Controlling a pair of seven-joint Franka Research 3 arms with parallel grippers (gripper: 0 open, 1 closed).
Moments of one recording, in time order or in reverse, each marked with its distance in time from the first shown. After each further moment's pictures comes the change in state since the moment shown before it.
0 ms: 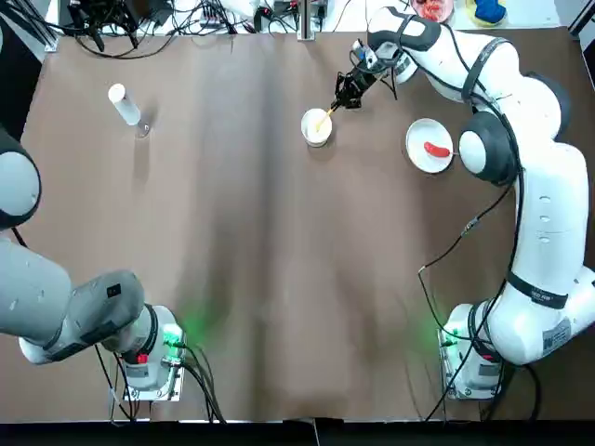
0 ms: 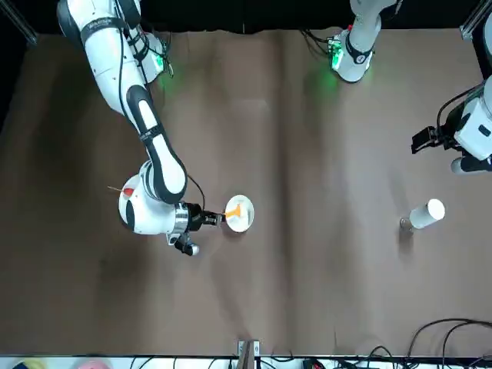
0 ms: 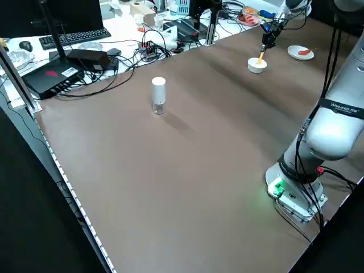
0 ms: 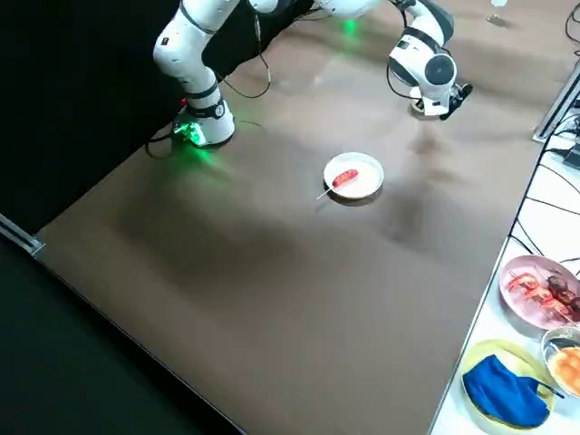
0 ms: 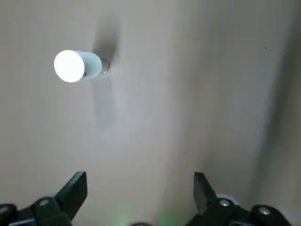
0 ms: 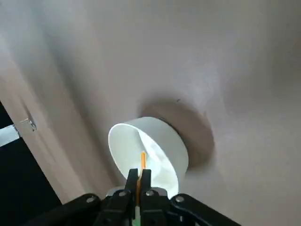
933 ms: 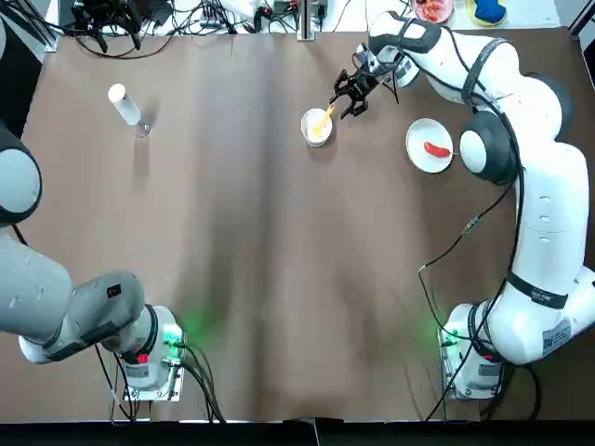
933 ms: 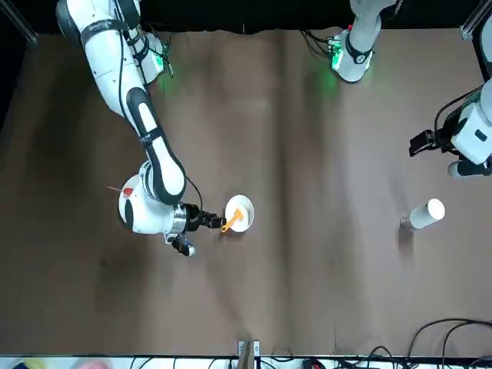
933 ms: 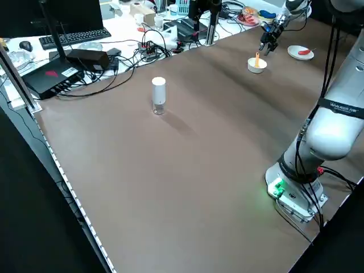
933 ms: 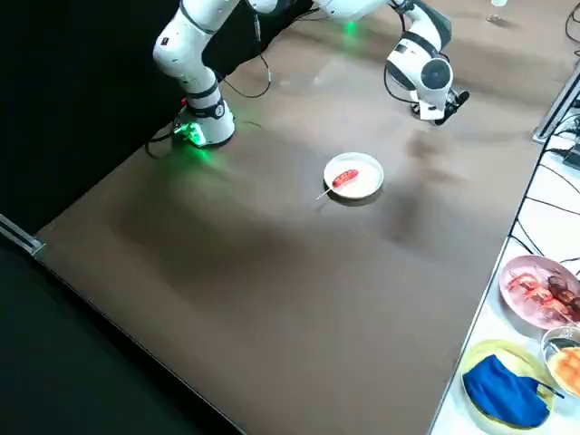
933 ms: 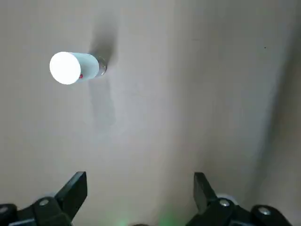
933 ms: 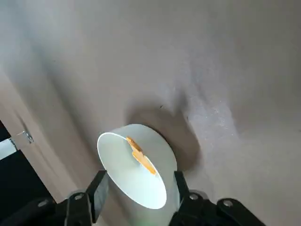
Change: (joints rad) left arm -0.007 0.013 0.000 0.000 0.000 0.009 0.000; right arm -0.005 -0.002 -0.005 -0.024 0.003 0.028 0.042
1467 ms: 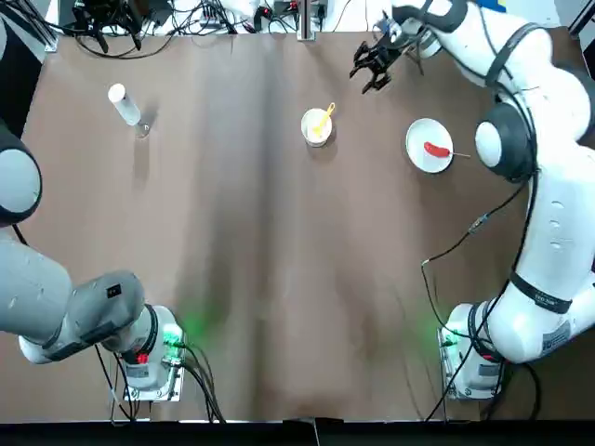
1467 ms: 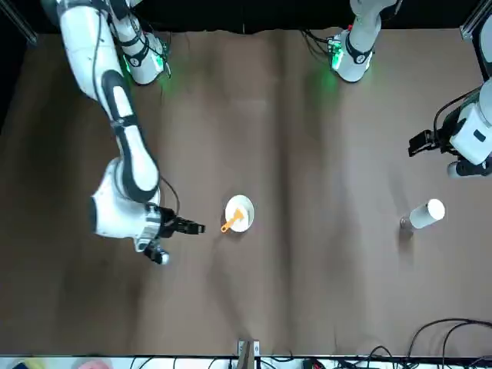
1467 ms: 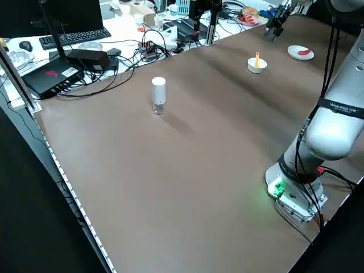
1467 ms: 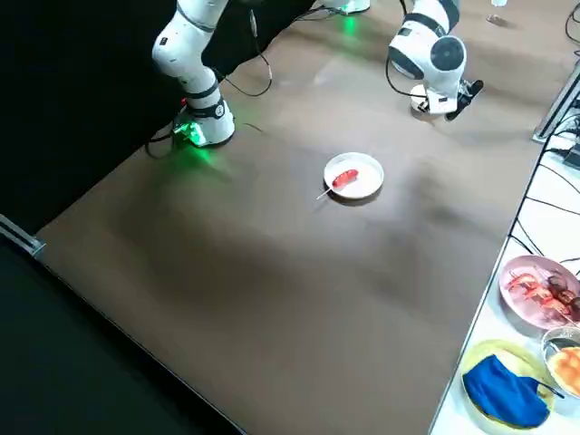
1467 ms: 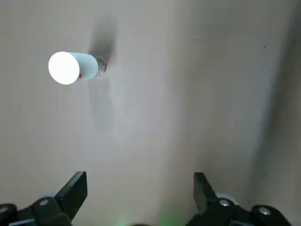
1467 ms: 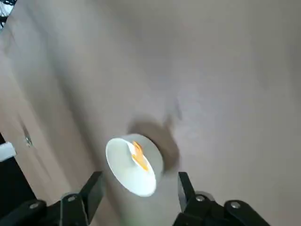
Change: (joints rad) left arm -0.002 0.001 0.000 0.000 0.000 0.000 0.000; right arm -0.031 -0.104 -0.093 0.012 -0.109 -0.103 -0.001
